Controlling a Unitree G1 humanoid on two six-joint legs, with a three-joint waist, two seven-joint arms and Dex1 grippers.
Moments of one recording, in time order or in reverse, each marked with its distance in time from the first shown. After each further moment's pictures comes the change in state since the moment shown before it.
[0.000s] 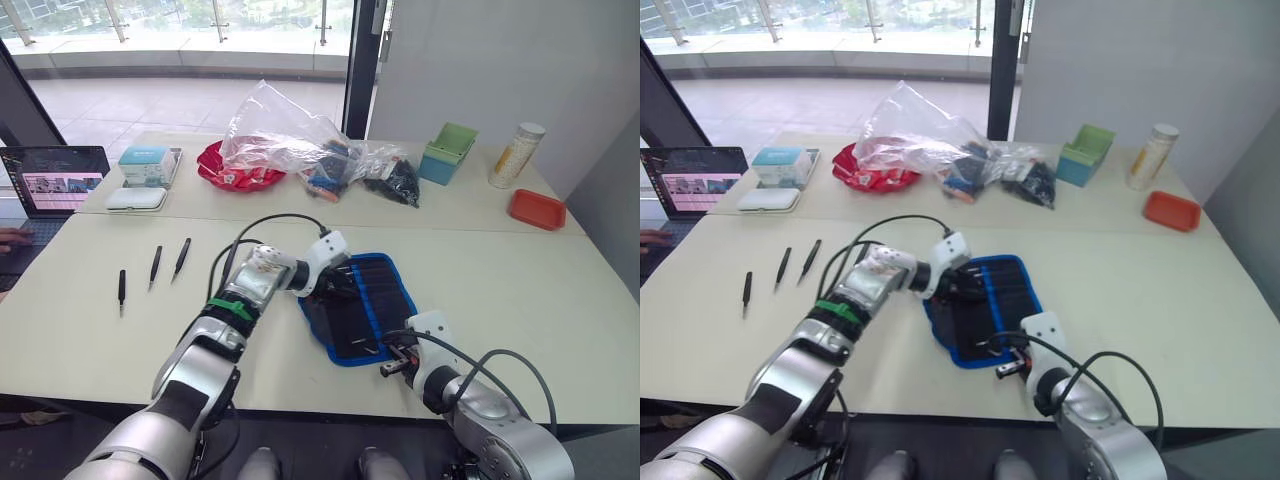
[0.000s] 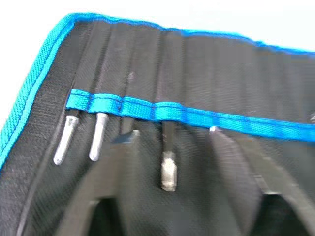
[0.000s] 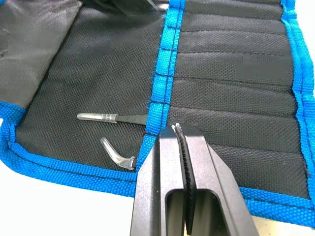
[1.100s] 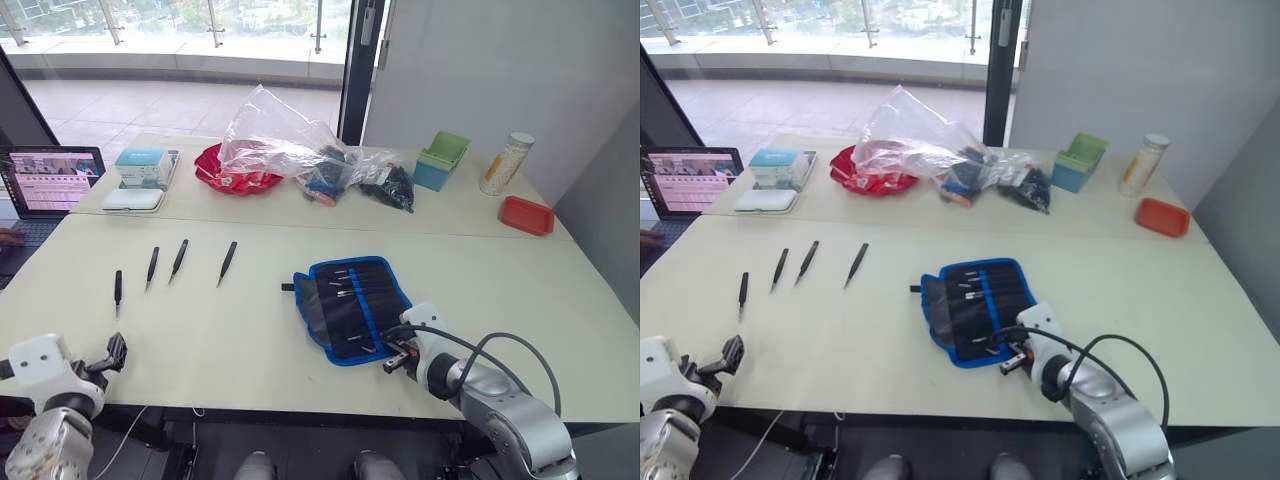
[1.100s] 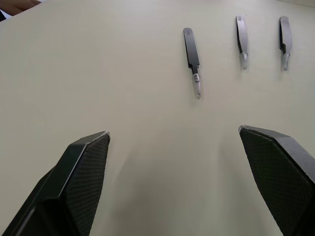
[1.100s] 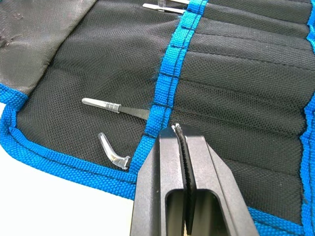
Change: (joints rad) left arm 1.152 -0.104 0.980 -1.053 -0.225 0.135 0.913; right arm -0.101 -0.125 -0.012 0.140 0.010 -0.045 0.187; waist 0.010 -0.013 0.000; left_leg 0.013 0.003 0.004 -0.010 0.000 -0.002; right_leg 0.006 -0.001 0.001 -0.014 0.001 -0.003
